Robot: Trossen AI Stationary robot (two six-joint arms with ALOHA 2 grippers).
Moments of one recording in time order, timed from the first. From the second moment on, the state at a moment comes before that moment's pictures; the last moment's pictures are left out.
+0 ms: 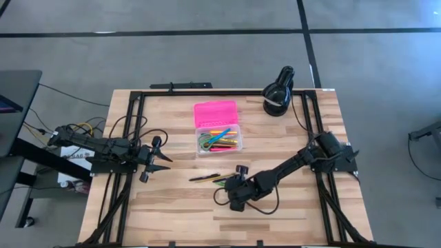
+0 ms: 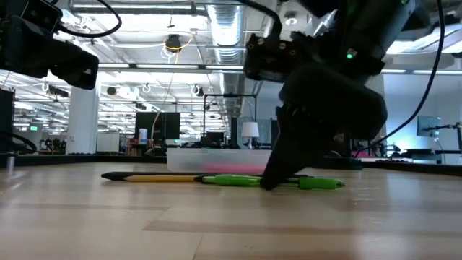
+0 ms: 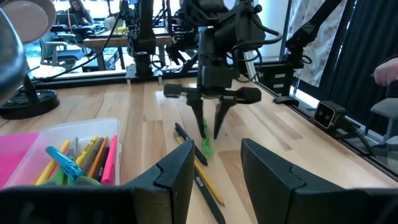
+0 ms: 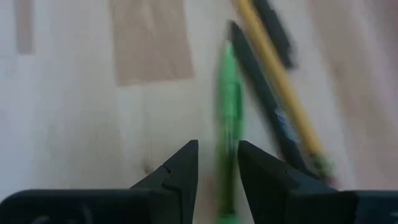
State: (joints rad) left arm -0.26 0.12 0.02 0.01 -0.02 0.00; right arm 0.44 2.03 1.22 -0.31 0.35 0.44
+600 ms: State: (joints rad) left arm -0.26 0.12 0.02 0.01 -0.02 -0.01; right arm 0.44 2.05 1.22 -0.36 0.24 0.47
